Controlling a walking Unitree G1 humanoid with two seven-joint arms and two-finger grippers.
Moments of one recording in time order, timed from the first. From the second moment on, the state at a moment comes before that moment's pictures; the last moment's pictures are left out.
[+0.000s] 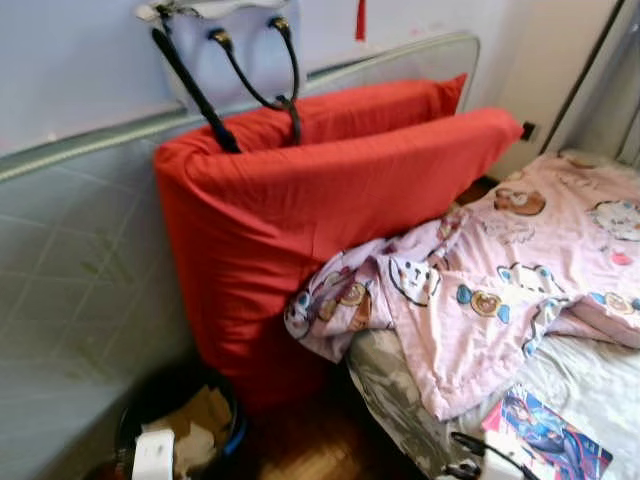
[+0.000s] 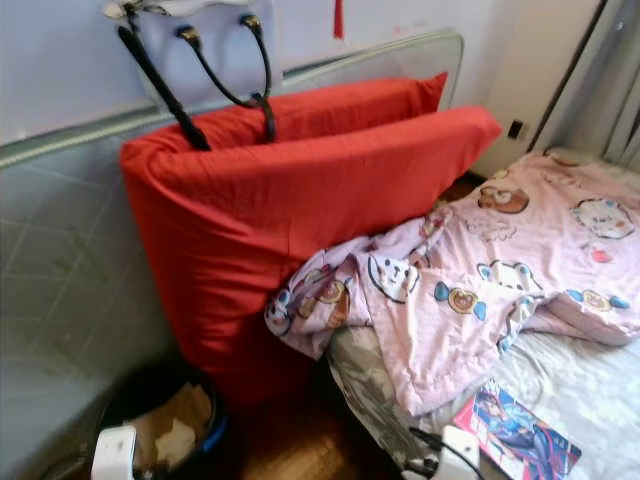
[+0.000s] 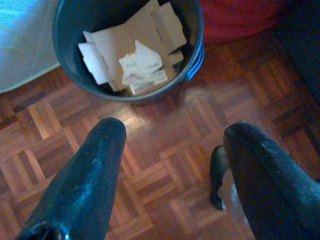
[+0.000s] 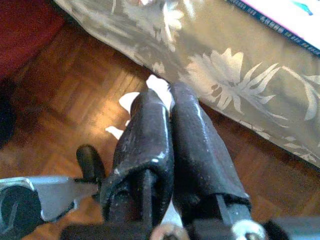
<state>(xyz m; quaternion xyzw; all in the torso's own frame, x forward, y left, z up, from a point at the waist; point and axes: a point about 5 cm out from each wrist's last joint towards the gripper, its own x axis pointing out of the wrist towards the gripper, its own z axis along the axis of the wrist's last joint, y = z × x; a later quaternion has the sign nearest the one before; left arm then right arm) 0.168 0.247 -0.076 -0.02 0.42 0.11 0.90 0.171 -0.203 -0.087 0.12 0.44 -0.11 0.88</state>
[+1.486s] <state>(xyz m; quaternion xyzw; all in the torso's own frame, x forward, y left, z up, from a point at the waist) 0.149 0.258 -0.081 -0.02 0.44 0.13 0.89 0.179 -0.186 -0.085 0.13 0.44 -0.08 0.89</state>
